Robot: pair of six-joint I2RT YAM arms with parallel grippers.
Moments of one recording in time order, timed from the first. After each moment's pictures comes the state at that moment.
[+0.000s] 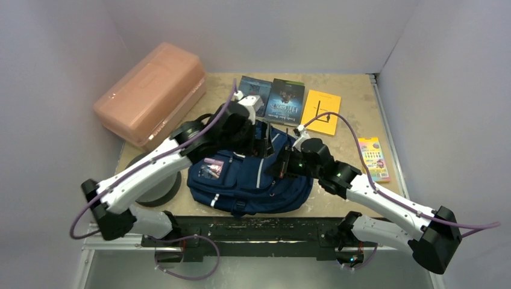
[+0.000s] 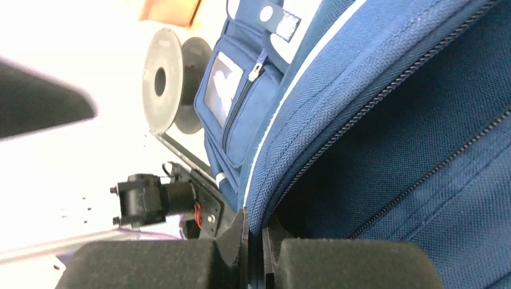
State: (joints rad) left arm -0.91 1.45 1.54 -0.84 0.00 -0.63; right arm 0.80 1.00 0.69 -0.18 -0.19 0.89
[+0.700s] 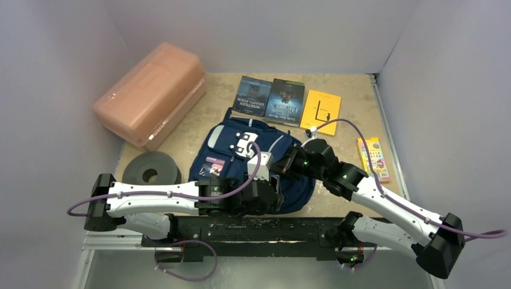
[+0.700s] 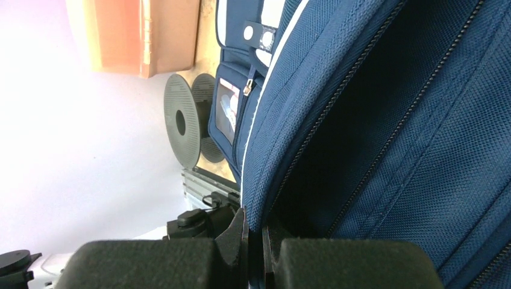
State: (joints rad) left arm -1.47 1.30 1.14 -0.65 -0.49 -1.09; right arm 0.80 0.95 0.72 -0.31 -0.07 1.21
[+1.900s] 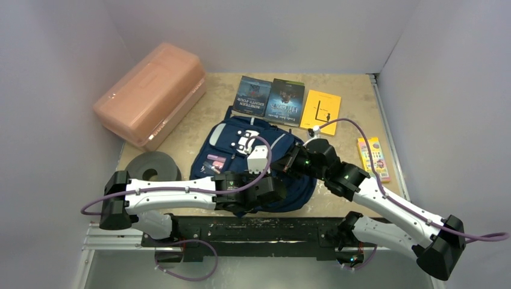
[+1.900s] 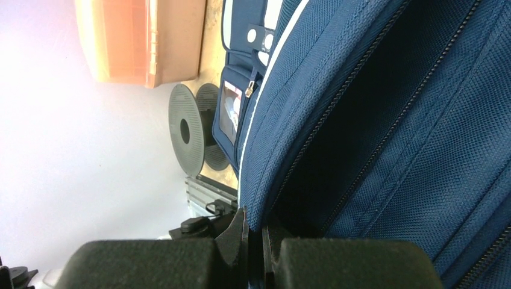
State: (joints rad) left arm -1.42 1.43 1.22 -0.77 -0.66 -1.26; right arm 0.80 0.93 0.72 -0.31 -0.05 1.22
